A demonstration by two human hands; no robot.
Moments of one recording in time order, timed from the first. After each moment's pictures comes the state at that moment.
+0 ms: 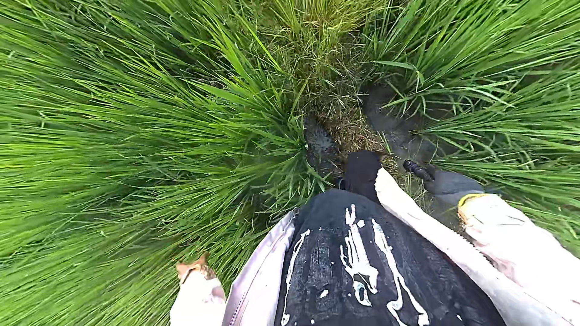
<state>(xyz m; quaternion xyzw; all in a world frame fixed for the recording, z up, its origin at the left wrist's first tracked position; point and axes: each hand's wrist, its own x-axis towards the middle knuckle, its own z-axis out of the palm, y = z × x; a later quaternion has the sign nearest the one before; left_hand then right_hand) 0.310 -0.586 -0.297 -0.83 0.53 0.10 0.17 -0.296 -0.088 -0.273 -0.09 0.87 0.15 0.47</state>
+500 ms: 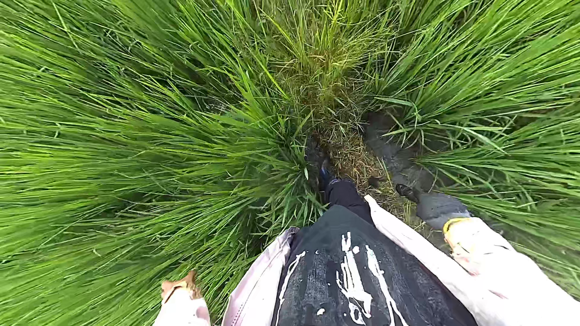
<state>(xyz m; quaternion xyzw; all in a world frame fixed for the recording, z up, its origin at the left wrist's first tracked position) 0.283 -0.600 -0.293 -0.82 0.54 0.06 0.20 -0.329 -0.144 -0.268 -0.14 0.84 0.22 0.47</state>
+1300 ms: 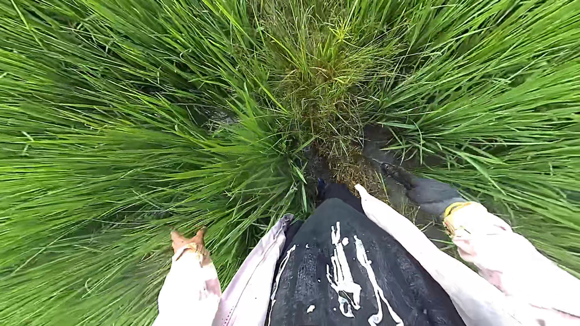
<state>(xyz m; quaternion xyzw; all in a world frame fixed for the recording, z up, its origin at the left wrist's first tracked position) 0.079 -0.705 -0.294 -0.77 0.60 0.19 0.11 -0.439 -0.252 -0.243 -0.17 0.84 0.12 0.50</state>
